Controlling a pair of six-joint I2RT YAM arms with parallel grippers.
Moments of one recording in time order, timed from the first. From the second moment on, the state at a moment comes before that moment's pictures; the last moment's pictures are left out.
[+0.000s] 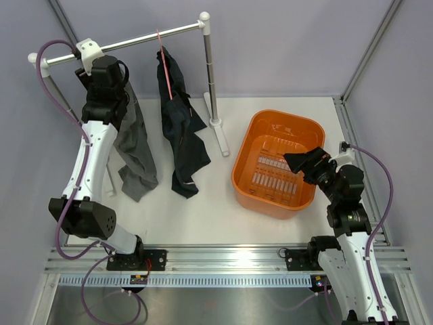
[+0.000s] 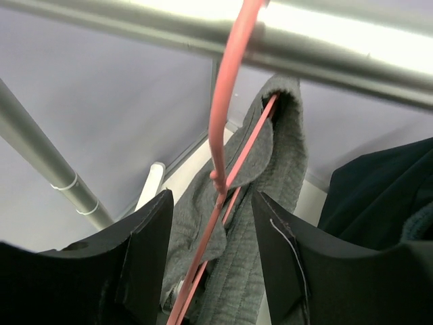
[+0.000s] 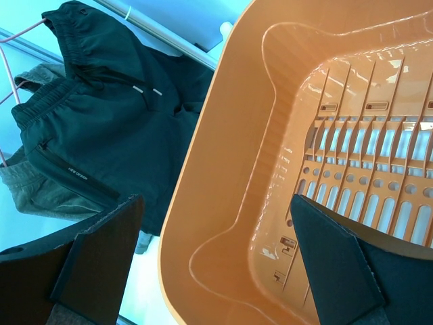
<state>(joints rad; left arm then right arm) -0.08 1.53 1.72 -0.42 -0.72 -0.24 0.04 0.54 0.58 -0.21 -0.31 0.79</state>
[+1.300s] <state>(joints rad) -0.09 1.61 1.89 -0.52 -0.60 -0.21 0.04 0.58 0.58 -0.20 -0.33 0.78</state>
